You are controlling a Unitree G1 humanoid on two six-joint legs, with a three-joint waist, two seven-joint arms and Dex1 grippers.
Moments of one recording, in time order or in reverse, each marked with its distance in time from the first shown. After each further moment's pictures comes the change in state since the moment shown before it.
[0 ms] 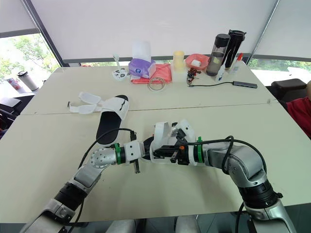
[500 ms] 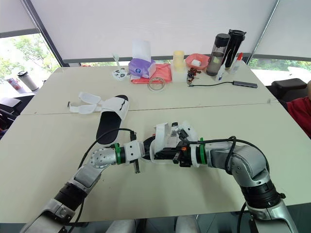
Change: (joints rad) left arm 0.001 0.000 0.000 0.002 0.000 -0.003 0.003; right arm 0.000 -0.040 0.019 -0.001 -0.002 -0.001 0.045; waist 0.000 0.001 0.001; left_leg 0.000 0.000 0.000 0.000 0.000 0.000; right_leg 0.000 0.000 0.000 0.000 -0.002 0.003
